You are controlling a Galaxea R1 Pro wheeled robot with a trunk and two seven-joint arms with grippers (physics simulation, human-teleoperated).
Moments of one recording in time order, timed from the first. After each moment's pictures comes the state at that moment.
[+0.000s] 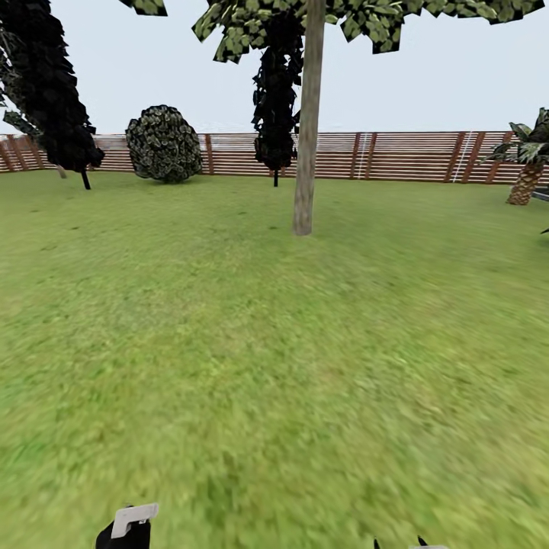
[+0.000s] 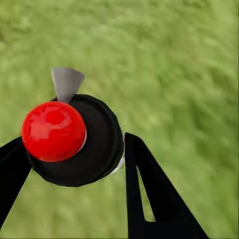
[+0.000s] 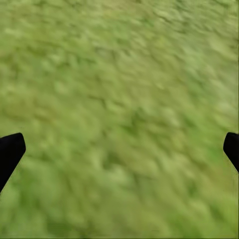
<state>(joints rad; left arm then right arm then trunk) -0.28 0.10 0.14 -0.38 0.00 -0.29 0.01 -0.04 -0.04 -0.06 -0.60 0.08 -0.47 0.00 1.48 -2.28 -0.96</state>
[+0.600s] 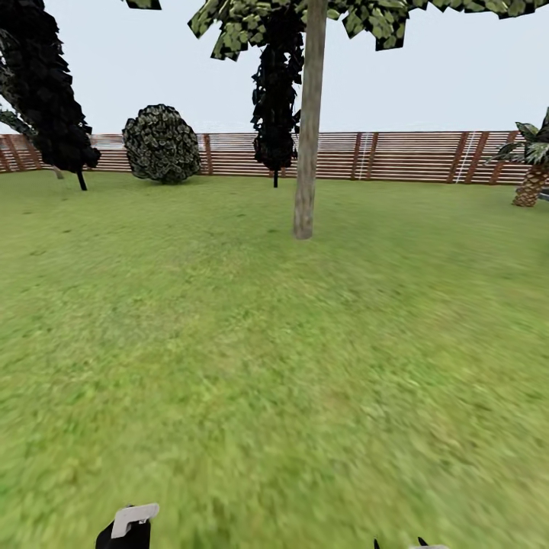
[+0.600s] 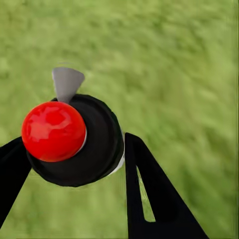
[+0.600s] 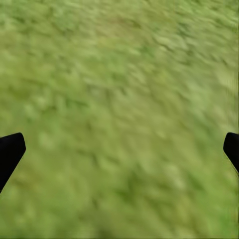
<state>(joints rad) -0.28 0.10 0.14 -0.38 0.00 -0.29 0.01 -0.04 -0.04 -0.06 -0.61 0.08 -0.47 0.00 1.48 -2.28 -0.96</state>
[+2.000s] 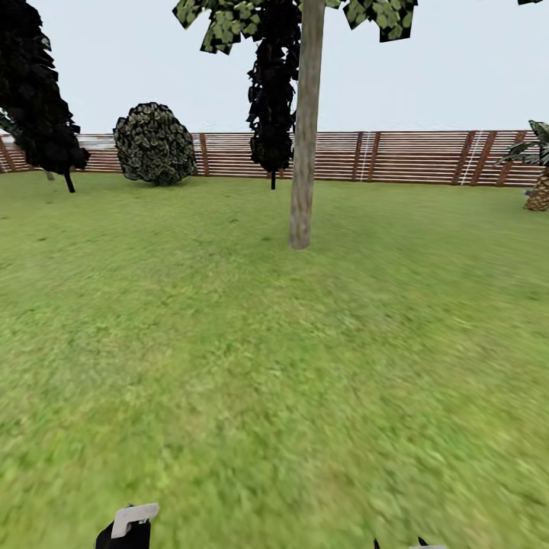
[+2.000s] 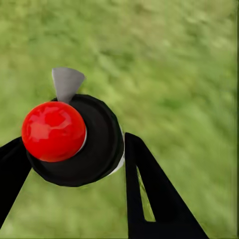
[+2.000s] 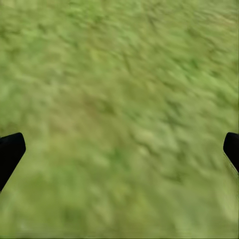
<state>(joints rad) -0.28 0.10 0.14 -0.38 0.00 -0.29 0.01 -0.04 -0.04 -0.06 -0.61 0.08 -0.47 0.00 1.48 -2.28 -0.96</state>
